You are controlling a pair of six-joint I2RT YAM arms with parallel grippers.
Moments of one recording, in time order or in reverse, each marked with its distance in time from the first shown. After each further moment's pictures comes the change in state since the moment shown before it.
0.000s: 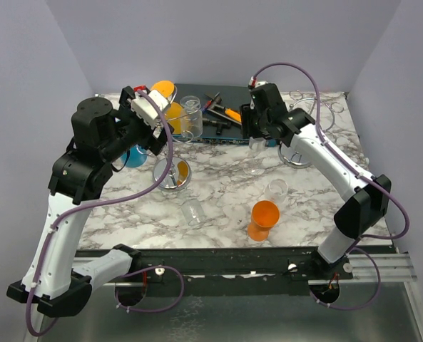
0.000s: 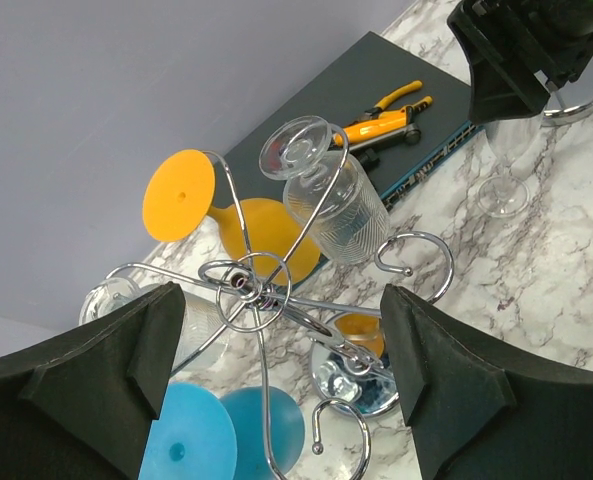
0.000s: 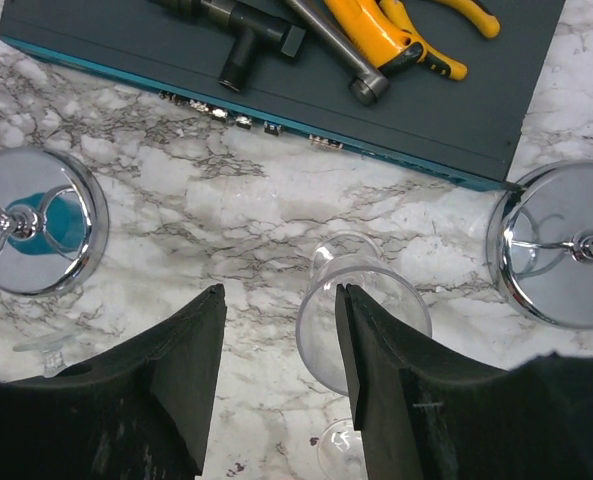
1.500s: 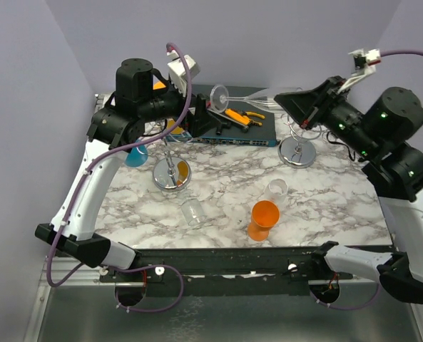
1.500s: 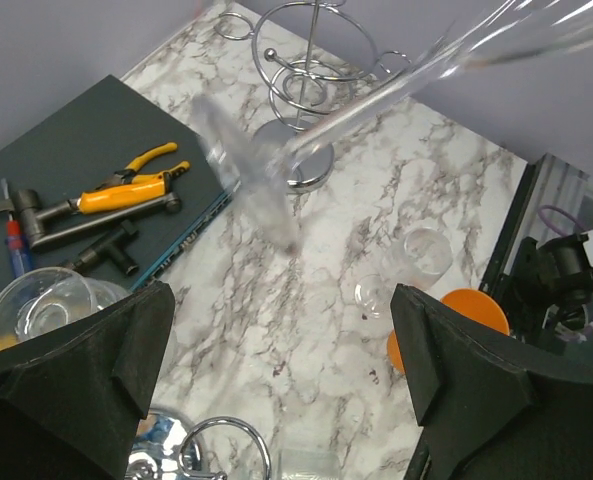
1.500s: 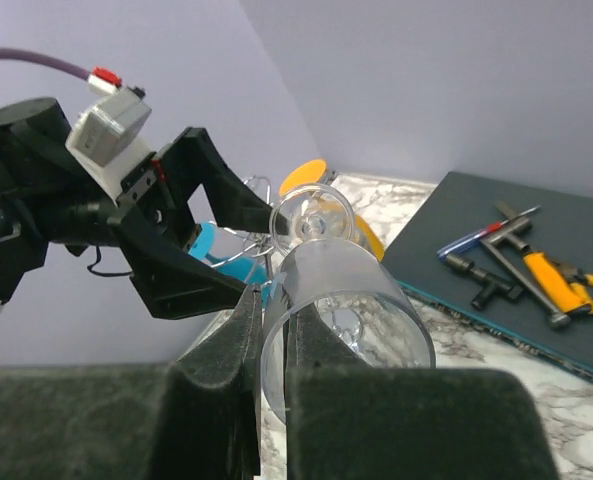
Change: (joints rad) left arm -0.051 0.360 0.262 0.014 0.396 -0.389; right arm -0.003 -0.557 0.137 0.136 -0.297 0.148
